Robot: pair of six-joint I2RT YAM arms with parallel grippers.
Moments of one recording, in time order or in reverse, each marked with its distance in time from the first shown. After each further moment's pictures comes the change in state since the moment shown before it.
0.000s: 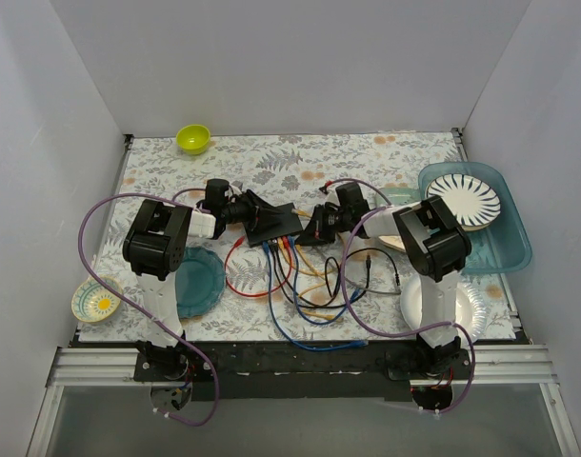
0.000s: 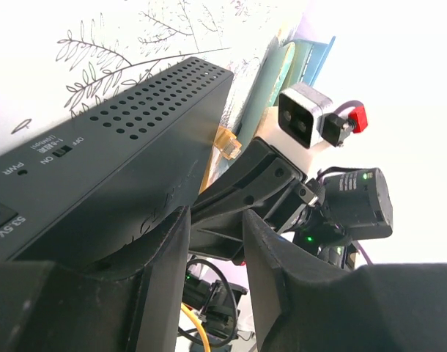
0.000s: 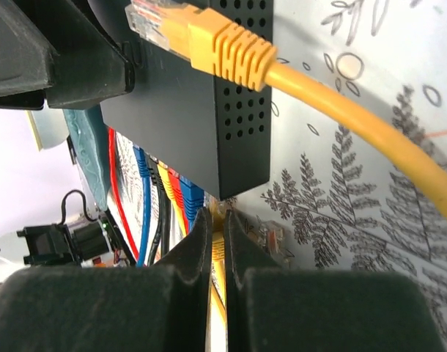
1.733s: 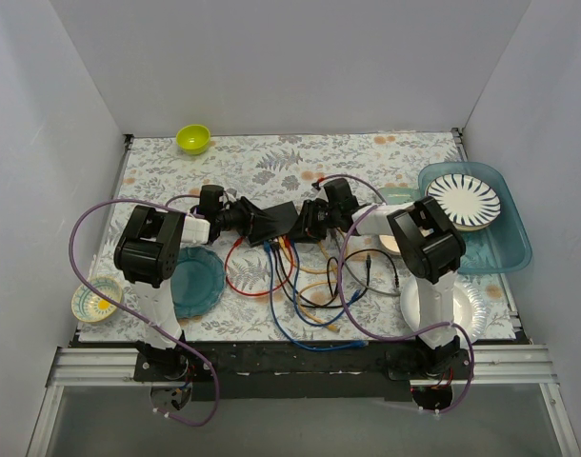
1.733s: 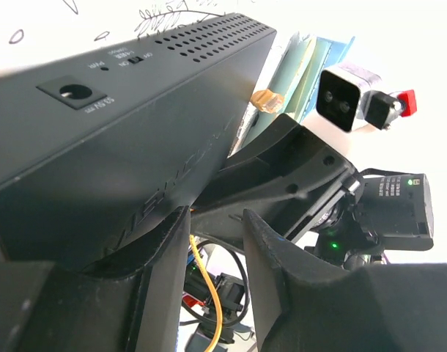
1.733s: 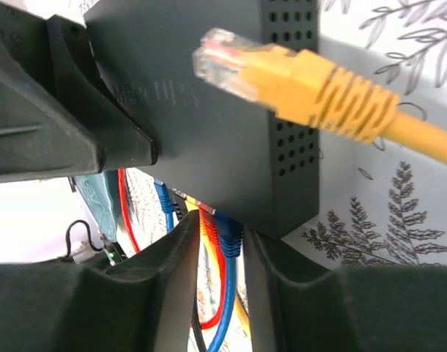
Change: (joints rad) left arm 0.019 -0.086 -0.093 -0.066 -0.016 0.035; right arm 0.066 0.000 0.077 -0.043 0.124 0.082
